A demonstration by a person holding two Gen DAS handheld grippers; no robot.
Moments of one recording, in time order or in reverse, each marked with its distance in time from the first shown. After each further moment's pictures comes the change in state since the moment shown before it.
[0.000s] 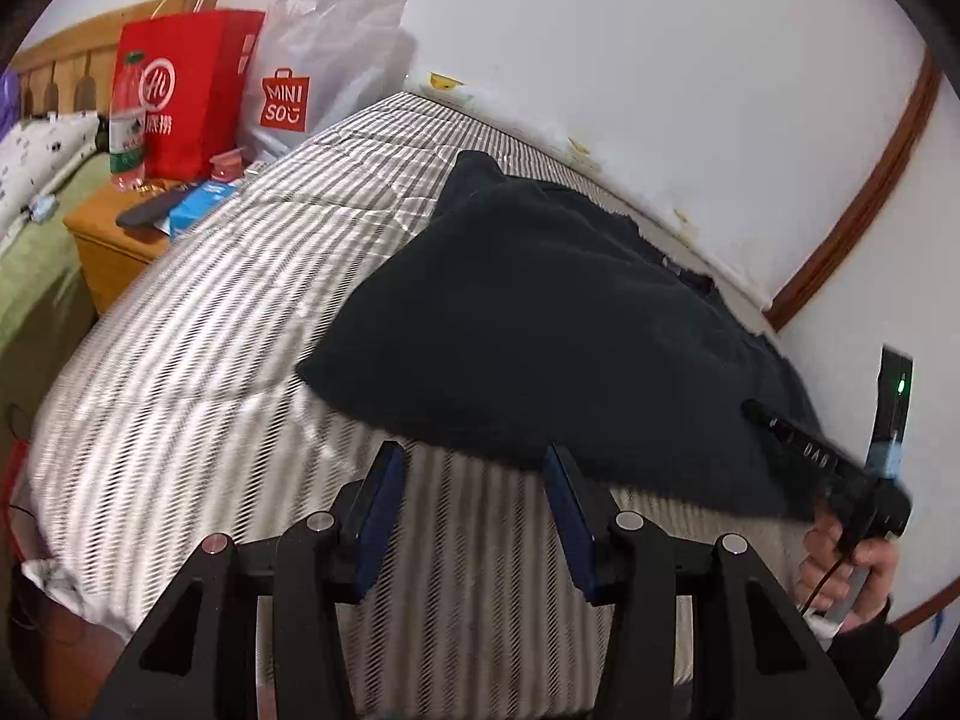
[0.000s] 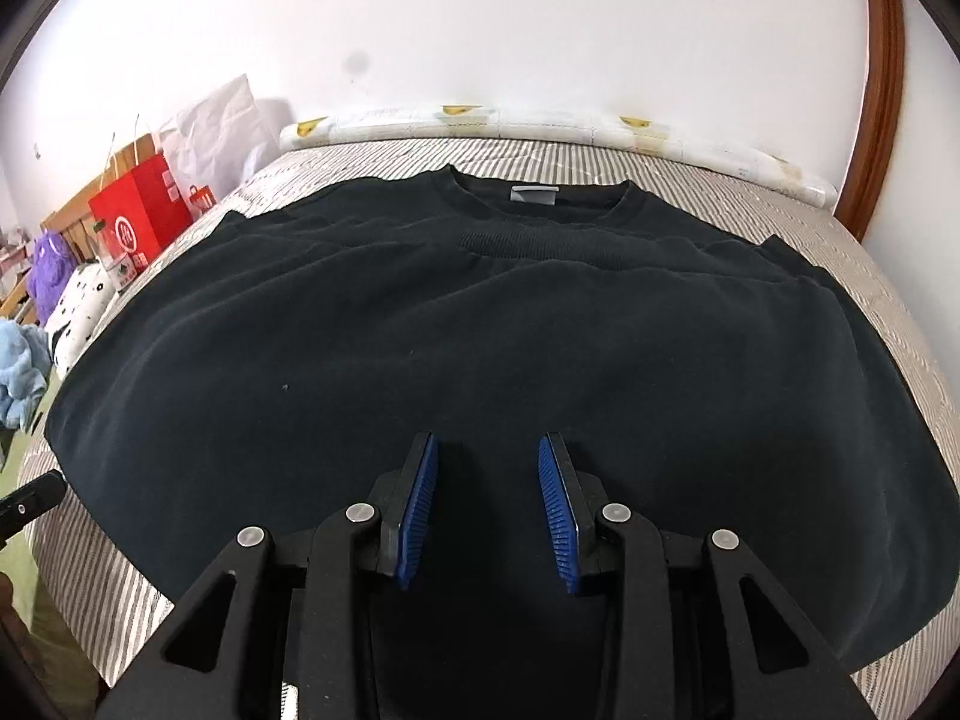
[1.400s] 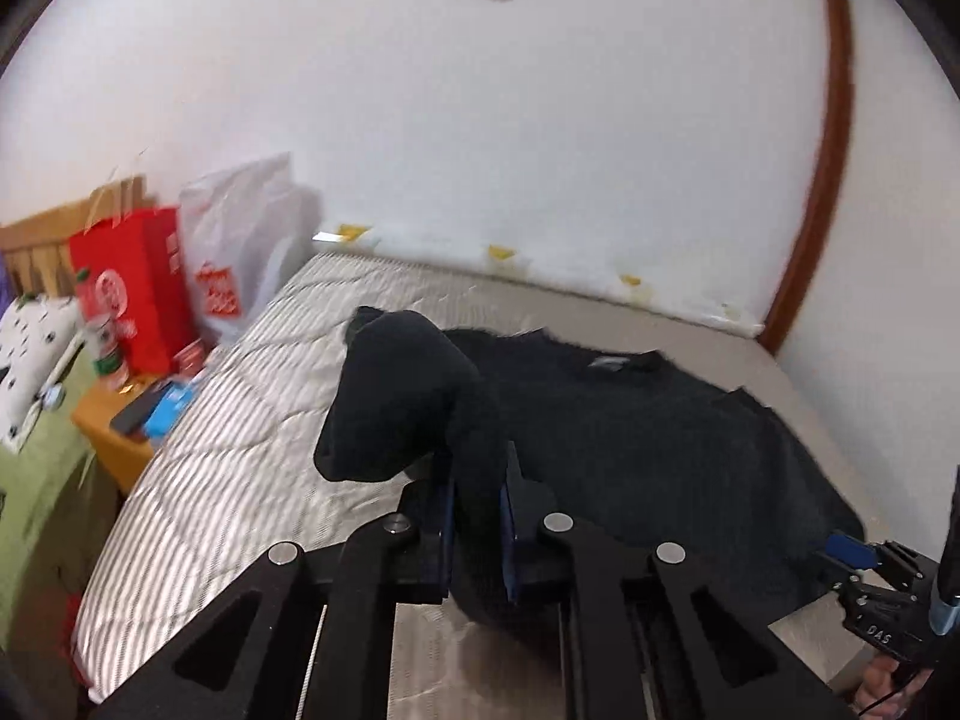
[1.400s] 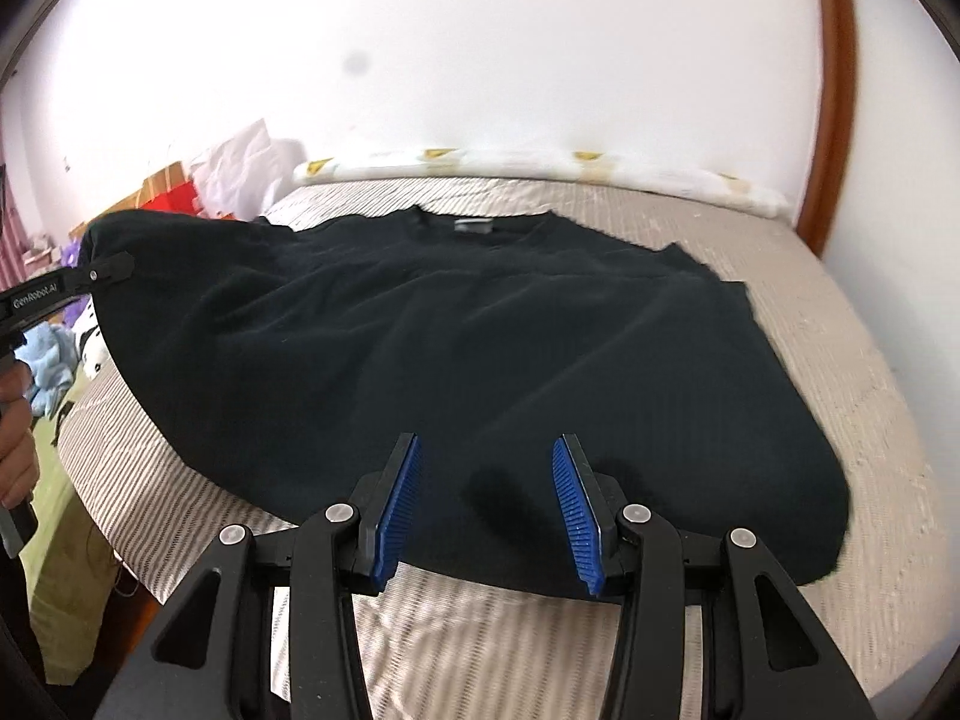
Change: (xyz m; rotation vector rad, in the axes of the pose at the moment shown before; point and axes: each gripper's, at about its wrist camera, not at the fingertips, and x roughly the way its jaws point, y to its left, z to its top) left arm -0.013 -0.145 0.059 0.279 -0.214 0.093; right arm -0.098 -0.085 -0.035 -0.011 -0.063 0.051
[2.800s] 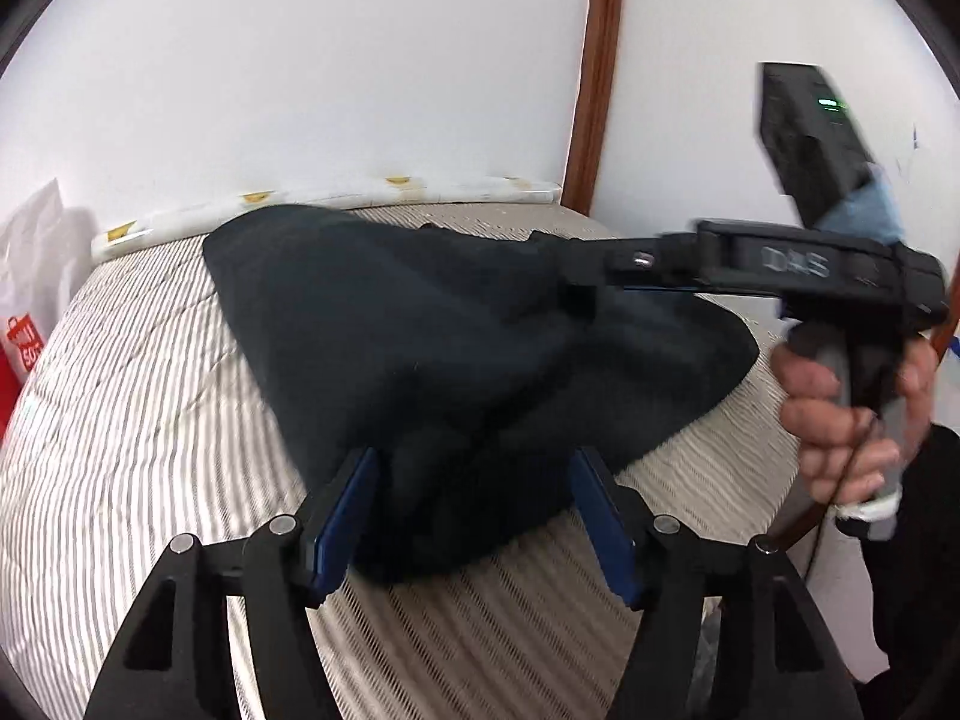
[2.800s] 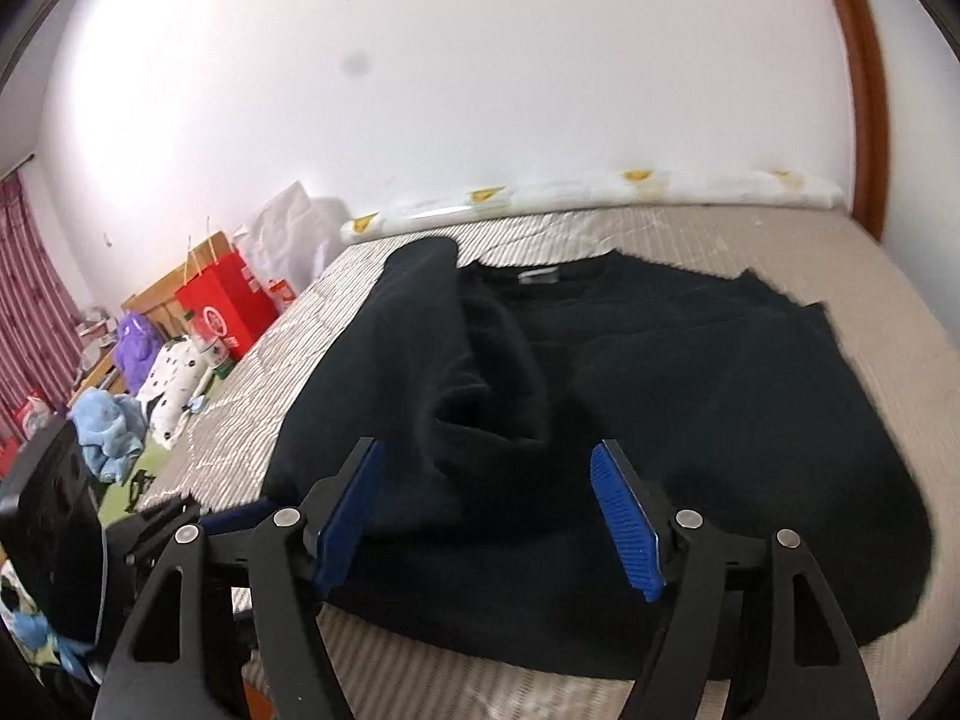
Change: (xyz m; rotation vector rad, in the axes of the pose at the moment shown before) left arm 0.024 -0.064 -0.090 0.335 0.118 -0.377; right arm 0.032 0.024 0.044 0.117 -0.037 0.221
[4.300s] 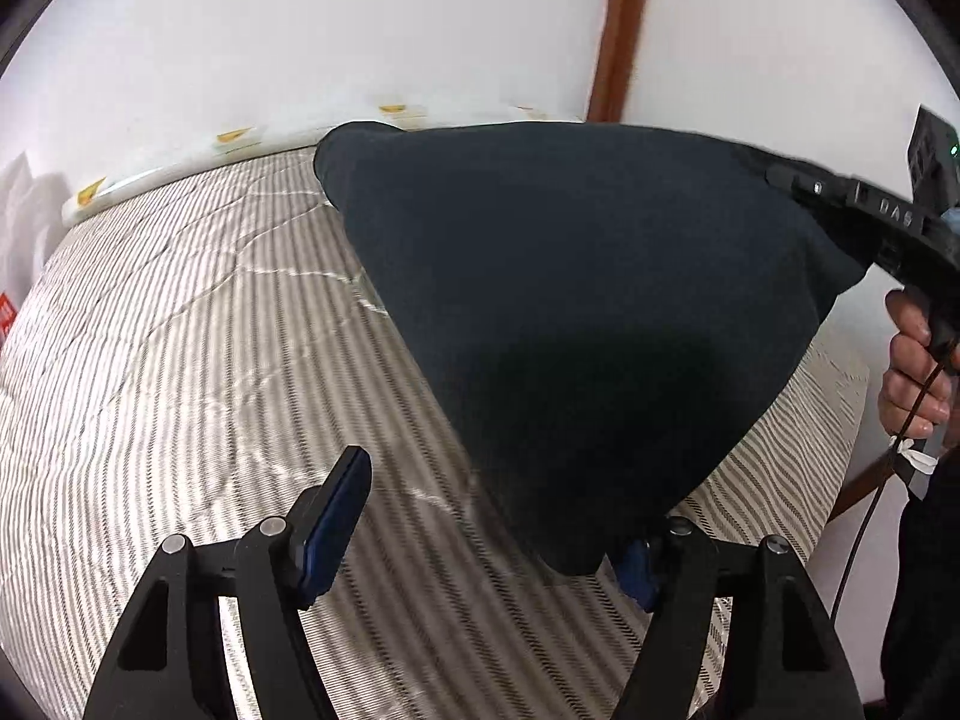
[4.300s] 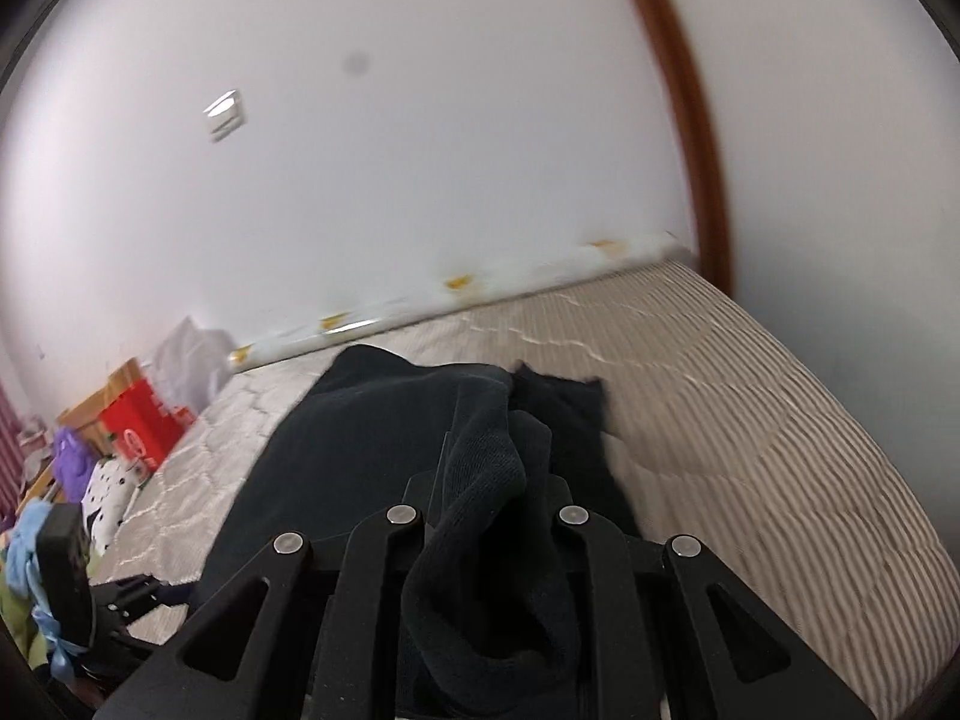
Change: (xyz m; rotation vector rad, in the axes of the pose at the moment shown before) left arm 0.059 -0.026 0.020 -0.015 0.178 0.042; right arm -0.093 -0.147 -0.010 0.167 -0.270 -0.224
